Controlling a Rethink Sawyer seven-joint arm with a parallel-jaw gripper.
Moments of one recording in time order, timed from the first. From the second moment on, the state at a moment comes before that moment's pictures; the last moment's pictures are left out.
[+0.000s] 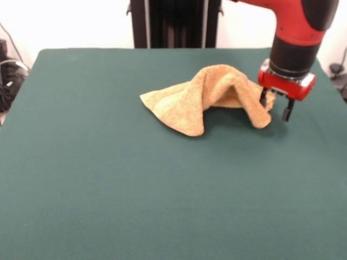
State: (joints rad) arm 0.33 -0.34 -0.24 1.72 0.74 0.31 1.92
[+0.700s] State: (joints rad) arm 0.39 -0.48 -0.24 1.88 0.75 0.35 2.07
